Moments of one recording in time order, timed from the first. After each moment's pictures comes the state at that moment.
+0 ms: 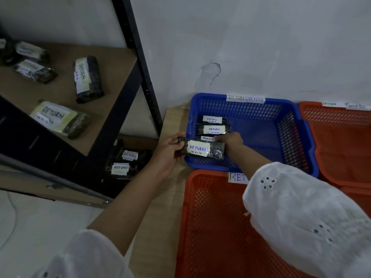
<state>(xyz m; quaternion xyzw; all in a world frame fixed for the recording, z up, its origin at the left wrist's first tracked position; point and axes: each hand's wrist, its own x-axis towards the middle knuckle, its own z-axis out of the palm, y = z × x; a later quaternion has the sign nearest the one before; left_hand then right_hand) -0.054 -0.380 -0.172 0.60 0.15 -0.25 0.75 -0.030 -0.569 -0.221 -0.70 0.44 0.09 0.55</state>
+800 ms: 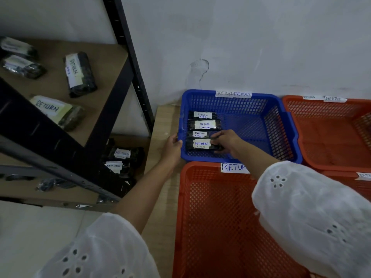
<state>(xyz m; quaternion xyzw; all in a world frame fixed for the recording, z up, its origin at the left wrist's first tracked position) -0.064 -0.402 -0.199 0.74 0.10 -0.20 0.63 -0.067 -0.578 -0.204 -0.72 0.35 0.15 0.58</state>
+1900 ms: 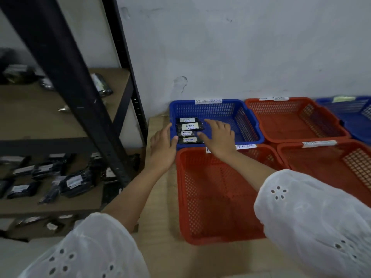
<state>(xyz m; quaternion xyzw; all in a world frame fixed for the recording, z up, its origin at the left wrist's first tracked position) -0.140 -0.352 -0.152 0.88 -0.18 0.00 0.45 -0.193 -0.521 -0.137 -0.95 0.18 -0.12 0.21</state>
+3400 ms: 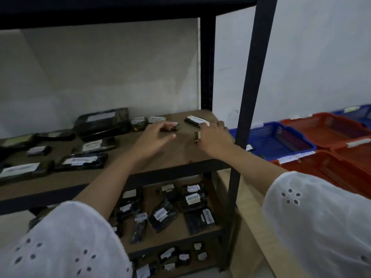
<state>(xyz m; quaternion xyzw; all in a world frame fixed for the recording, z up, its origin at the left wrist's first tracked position) 0.014 -0.025 0.004 0.81 -0.43 0.00 0.39 -0.097 -0.181 0.012 -0.97 0.23 -0.09 0.05</state>
